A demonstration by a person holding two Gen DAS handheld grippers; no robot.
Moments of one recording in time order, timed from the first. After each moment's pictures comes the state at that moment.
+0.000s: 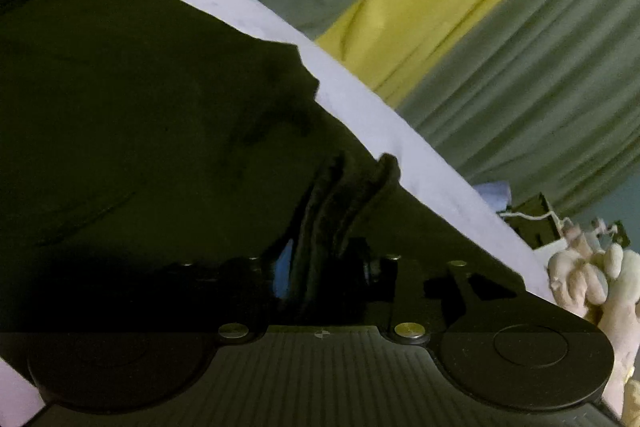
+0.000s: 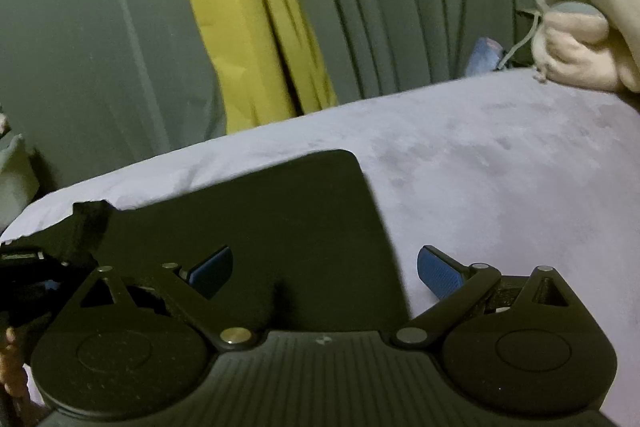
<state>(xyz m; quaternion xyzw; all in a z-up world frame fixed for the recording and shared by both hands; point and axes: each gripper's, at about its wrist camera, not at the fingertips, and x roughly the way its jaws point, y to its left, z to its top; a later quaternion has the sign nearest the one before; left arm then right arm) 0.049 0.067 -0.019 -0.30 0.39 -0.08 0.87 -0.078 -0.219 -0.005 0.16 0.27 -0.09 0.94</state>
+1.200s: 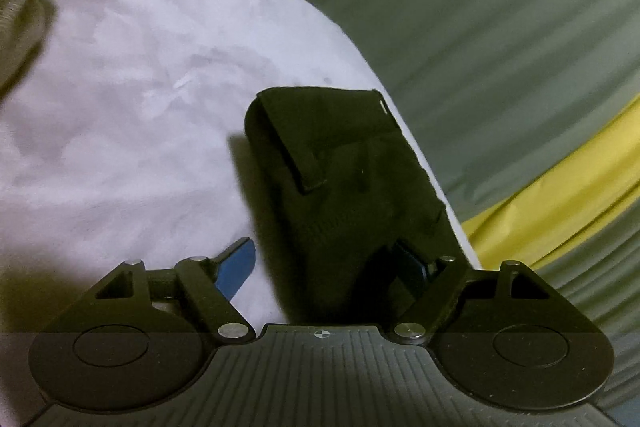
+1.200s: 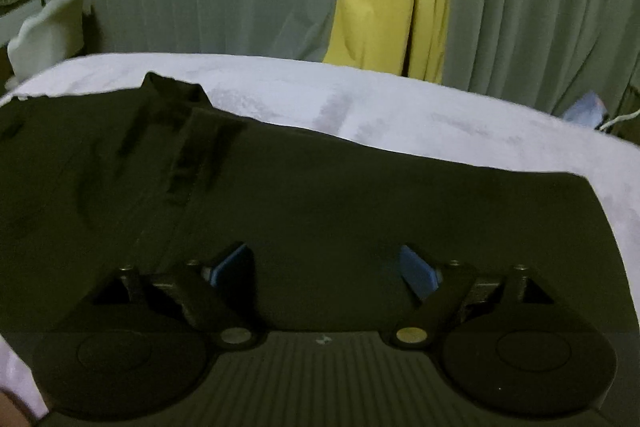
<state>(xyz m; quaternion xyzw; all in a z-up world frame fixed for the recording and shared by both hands) -0.057 0.298 -0.024 -0.44 0.24 0.15 0.85 0.033 -0.066 -0.033 0.00 0.35 0.00 0.94</state>
